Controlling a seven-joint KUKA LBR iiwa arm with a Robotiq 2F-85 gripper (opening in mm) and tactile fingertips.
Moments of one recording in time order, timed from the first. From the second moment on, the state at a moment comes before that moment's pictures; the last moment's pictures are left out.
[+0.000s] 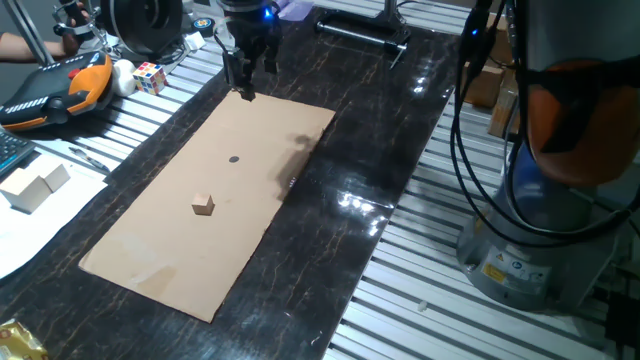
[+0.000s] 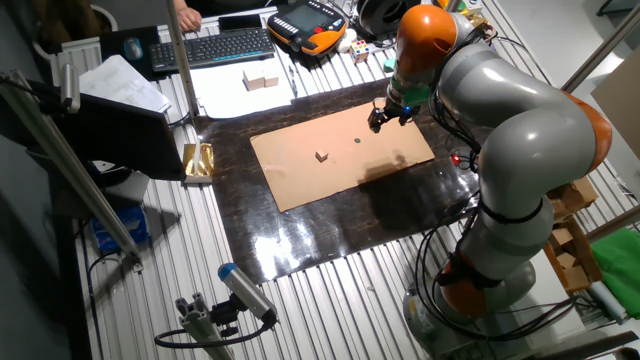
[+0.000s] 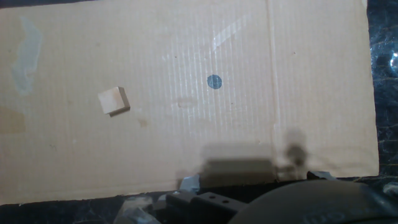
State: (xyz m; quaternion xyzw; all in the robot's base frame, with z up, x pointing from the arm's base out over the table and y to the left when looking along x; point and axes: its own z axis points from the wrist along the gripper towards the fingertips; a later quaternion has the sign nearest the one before) arm 0.515 0.001 0.236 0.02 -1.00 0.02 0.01
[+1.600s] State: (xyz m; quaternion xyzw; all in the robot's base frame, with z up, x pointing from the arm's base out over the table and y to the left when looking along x) arm 0.515 0.001 0.236 0.08 -0.99 0.05 0.12
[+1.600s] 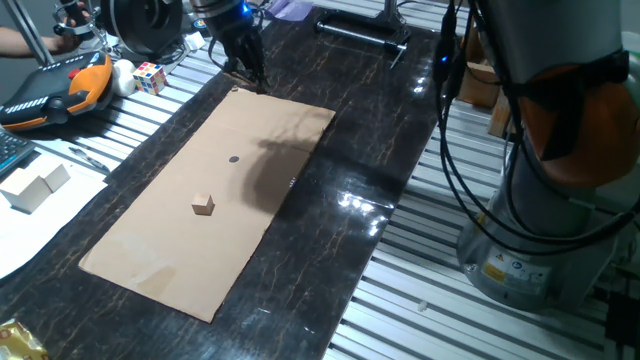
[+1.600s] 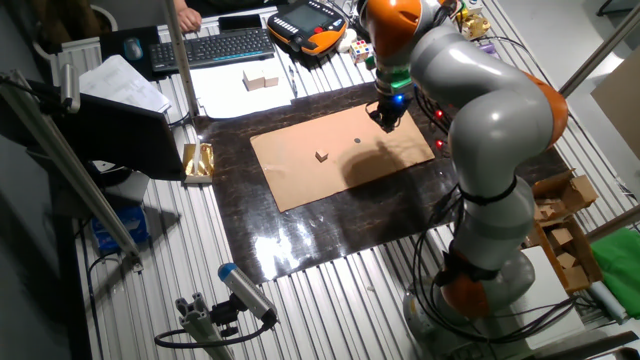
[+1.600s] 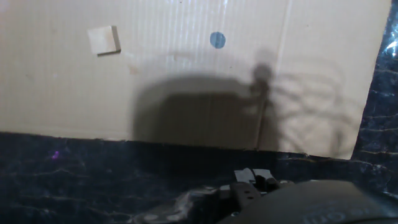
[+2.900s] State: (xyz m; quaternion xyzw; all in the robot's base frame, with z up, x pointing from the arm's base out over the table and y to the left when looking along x) arm 0.526 0.013 0.235 0.01 -1.00 -0.02 0.08
